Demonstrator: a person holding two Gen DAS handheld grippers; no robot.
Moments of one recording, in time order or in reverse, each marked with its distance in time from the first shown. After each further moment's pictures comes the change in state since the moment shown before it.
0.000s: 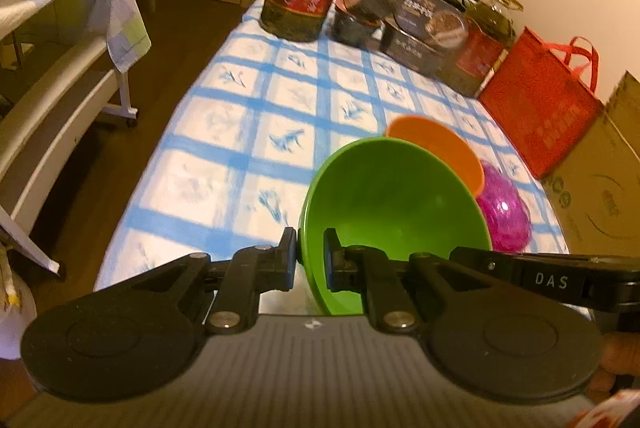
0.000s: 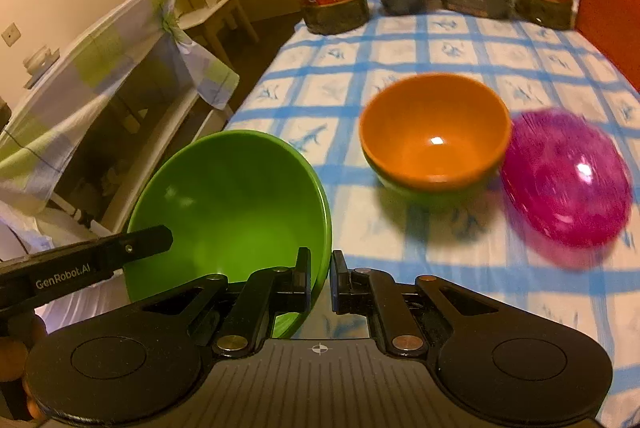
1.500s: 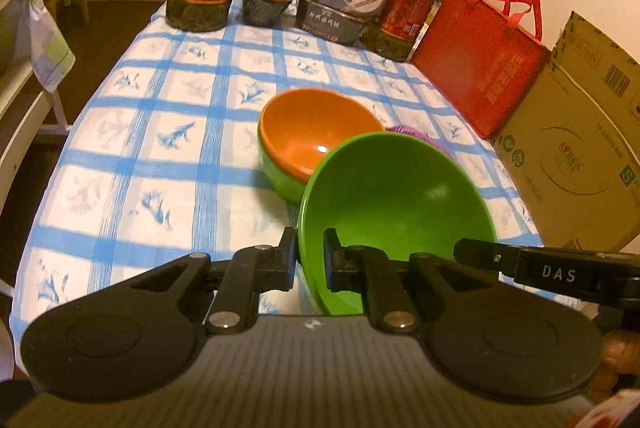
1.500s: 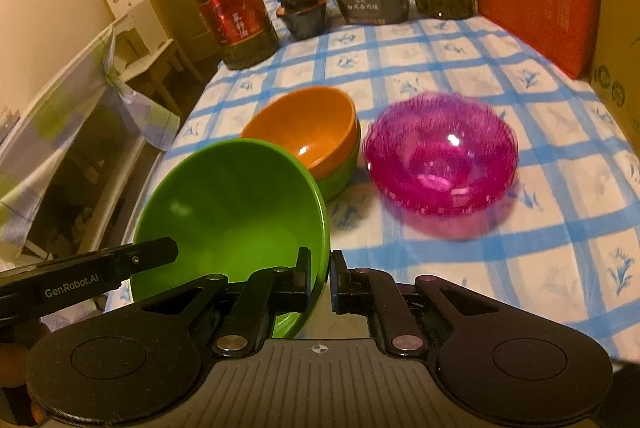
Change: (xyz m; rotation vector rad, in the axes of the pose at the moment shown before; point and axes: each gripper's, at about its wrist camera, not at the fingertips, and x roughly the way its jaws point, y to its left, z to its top) left arm 0.031 -0.103 0.004 0.144 0.044 -0.104; right arm -0.071 -0.085 -0.008 0.145 -0.095 -0.090
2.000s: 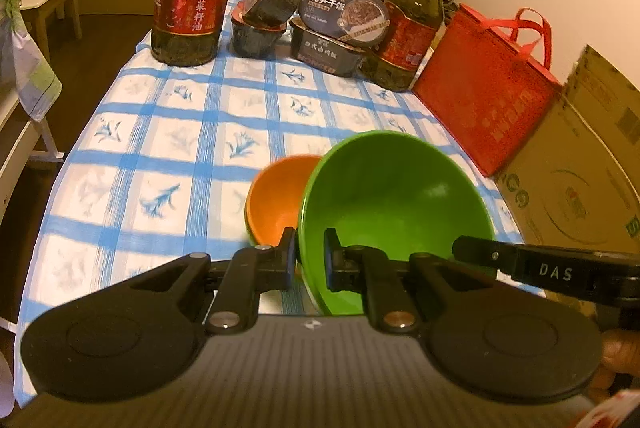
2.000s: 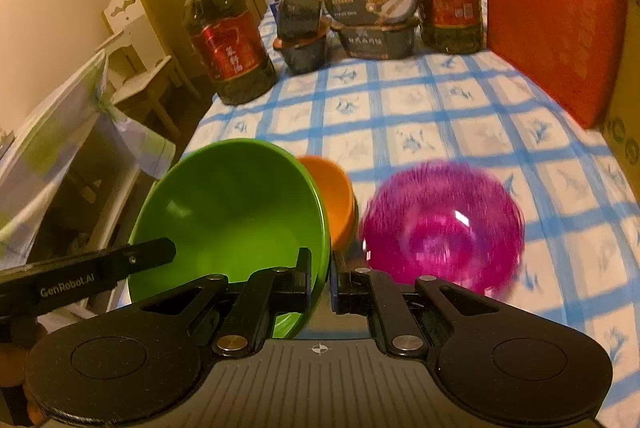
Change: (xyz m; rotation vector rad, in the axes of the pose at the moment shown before) left arm 0.036 -0.002 0.080 -0.006 -0.018 -0.005; right arm 0.027 -0.006 0.085 -0.019 -0.032 -0.001
